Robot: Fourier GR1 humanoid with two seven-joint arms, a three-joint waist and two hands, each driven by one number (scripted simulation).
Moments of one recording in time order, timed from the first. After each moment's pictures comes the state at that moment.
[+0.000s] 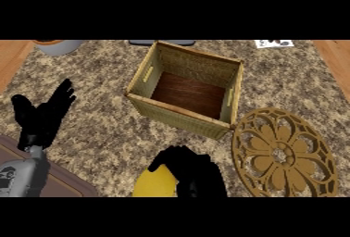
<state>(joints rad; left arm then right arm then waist) -0.21 0.28 0.13 -1.38 0.07 -0.04 0.23 -0.23 -0.02 0.89 -1.93 1.07 -0.36 0.80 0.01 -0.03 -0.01</state>
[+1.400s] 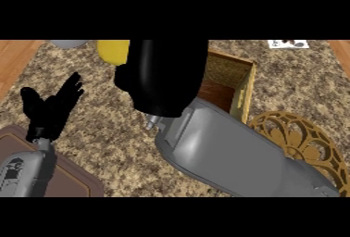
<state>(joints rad) -0.27 0.27 0.11 -1.36 0.06 -0.06 0.24 -1.17 -0.01 0.50 -1.43 1.10 -0.17 1.22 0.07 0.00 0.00</state>
